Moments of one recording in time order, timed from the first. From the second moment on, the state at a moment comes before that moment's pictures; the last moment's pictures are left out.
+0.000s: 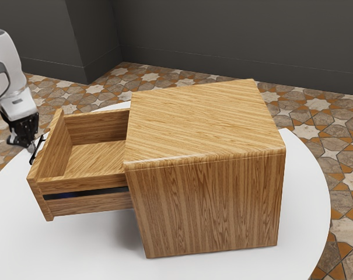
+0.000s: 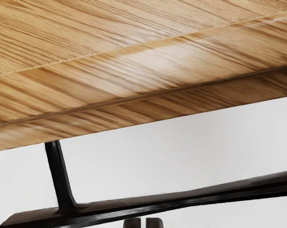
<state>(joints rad) 0.14 -0.40 0.13 -2.30 0.19 1.98 1.40</state>
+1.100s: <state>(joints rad) 0.13 -0.35 0.02 -2.25 0.06 1.96 1.29</state>
